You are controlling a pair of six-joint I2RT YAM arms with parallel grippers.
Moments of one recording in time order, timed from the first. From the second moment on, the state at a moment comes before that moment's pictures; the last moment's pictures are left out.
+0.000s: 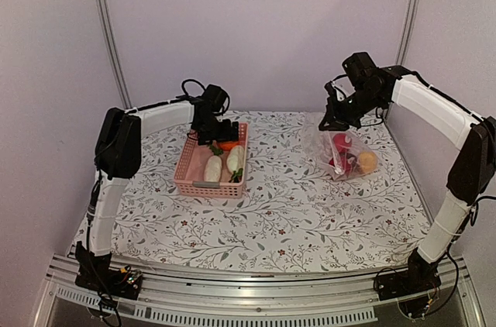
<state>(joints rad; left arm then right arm) -0.51 2.37 2.02 -0.65 -0.05 -0.48 0.42 1.73 1.69 -0.94 -0.32 0.39</state>
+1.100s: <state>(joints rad) -0.52 2.07 1.94 -0.66 -0.05 -0.43 0.43 1.68 1.60 -0.90 -0.34 0.40</state>
